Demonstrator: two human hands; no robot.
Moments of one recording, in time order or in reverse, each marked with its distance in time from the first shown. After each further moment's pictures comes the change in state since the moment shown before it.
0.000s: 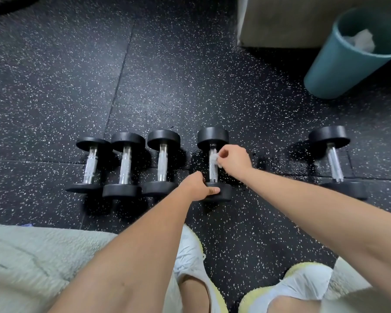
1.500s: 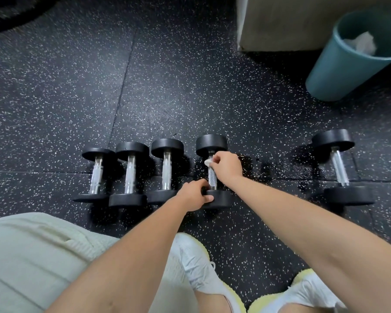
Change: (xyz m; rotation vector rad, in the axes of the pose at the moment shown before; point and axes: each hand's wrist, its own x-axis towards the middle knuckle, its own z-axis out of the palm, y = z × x) left_hand -0.005 -0.019 -0.011 0.069 -0.009 0.115; right_hand 0.006 -0.028 0.026 0.082 0.057 0.082
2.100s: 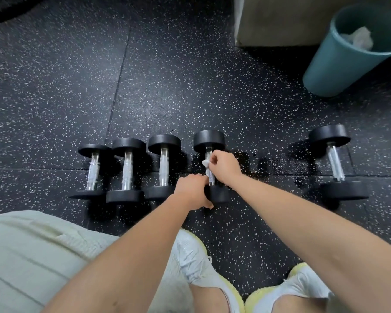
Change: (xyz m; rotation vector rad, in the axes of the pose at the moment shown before) left_hand -0.011 0.022 -0.007 0.400 0.075 0.095; right_hand -0.005 0.011 -0.001 -0.046 -0.102 -0.088
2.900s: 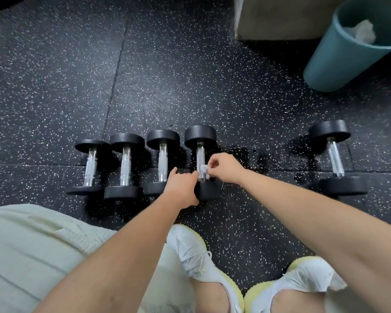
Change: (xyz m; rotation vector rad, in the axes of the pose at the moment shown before) left_hand -0.006 -0.025 0.010 0.153 0.017 0.028; right_hand -0.006 0.014 -0.005 0.032 -0.242 -0.087
